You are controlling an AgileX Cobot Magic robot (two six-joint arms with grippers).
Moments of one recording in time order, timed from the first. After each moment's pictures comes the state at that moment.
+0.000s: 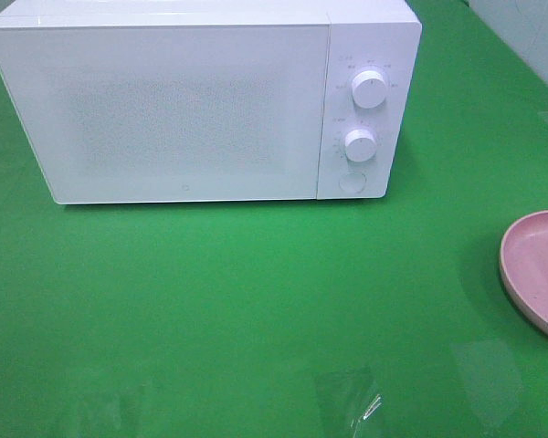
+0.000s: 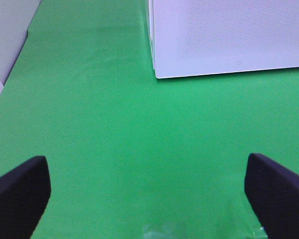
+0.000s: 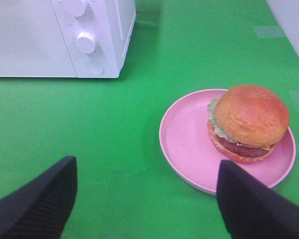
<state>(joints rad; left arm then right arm) 0.03 0.00 -0.50 -0.10 1.05 0.13 0.11 -0.01 -0.51 -0.03 1.00 0.10</state>
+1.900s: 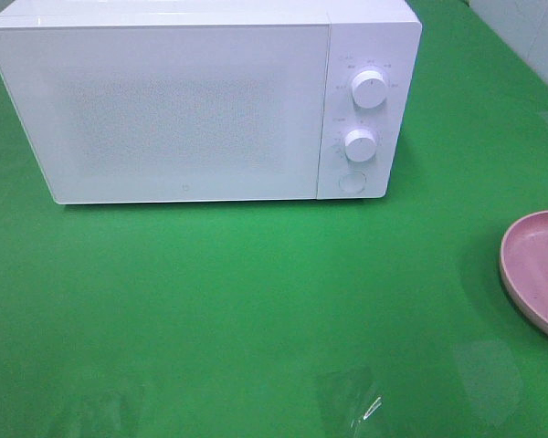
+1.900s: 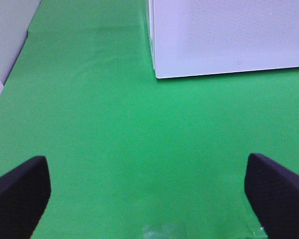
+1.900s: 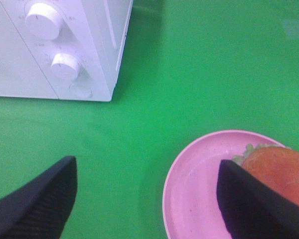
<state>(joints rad) 0.03 0.00 -0.50 -0.10 1.05 0.13 0.11 0.82 -0.63 -0.03 0.47 0.08</state>
